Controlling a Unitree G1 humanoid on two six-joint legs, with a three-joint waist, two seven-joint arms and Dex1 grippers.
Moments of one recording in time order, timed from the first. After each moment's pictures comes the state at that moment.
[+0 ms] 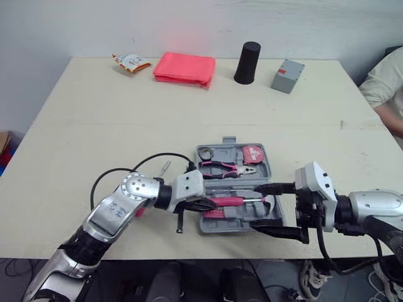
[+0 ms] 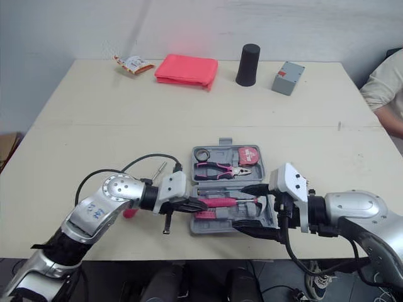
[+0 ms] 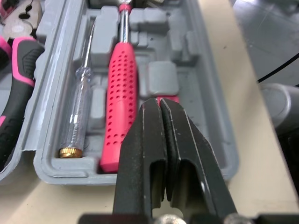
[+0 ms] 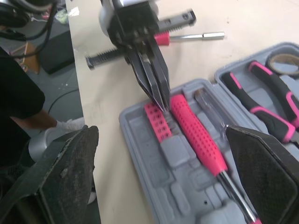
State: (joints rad) left arm -0.47 0.60 -0.40 -0.30 -0.24 0.55 -0.96; right arm -0.07 -0.97 -0.16 -0.66 0.84 0.74 0.93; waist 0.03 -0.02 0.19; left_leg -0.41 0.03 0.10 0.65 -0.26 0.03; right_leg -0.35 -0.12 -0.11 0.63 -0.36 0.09
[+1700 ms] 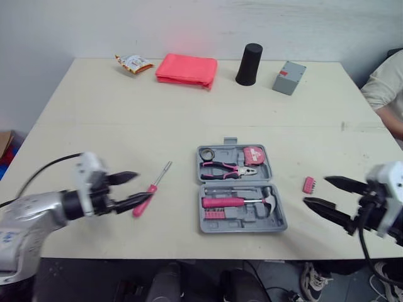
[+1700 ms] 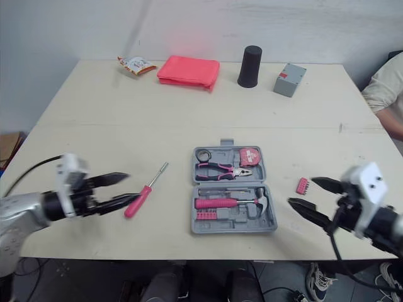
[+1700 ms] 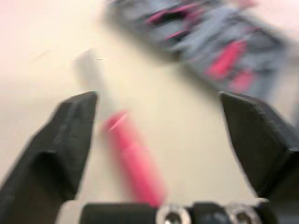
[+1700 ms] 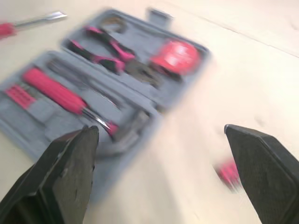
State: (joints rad) left arm 0.02 0.76 0.49 -0.41 -0.59 0.83 -0.87; right arm 0.34 -0.88 -0.73 -0.59 0.76 0.77 0.81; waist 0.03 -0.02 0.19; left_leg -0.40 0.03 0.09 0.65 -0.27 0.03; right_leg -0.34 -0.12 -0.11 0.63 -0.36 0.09
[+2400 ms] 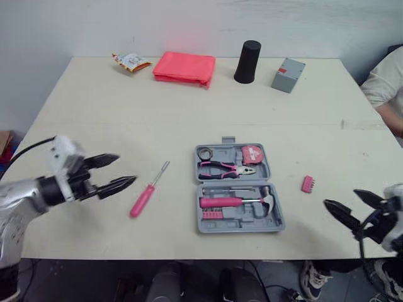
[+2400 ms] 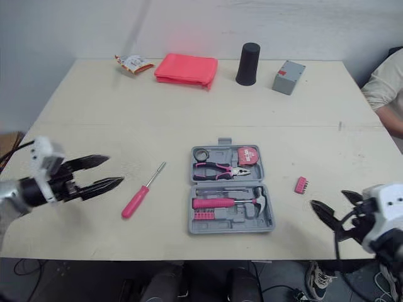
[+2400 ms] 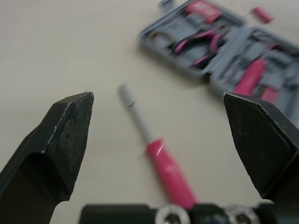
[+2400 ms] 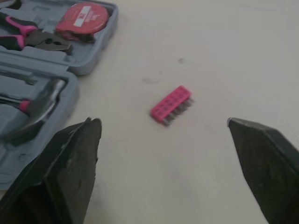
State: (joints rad) left arm -0.21 0.85 0.37 -0.39 -0.70 0.76 -0.93; right arm 0.37 -0.59 -0.66 -0.70 0.68 0.79 0.51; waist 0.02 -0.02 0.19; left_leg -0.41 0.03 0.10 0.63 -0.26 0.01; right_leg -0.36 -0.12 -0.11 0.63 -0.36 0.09
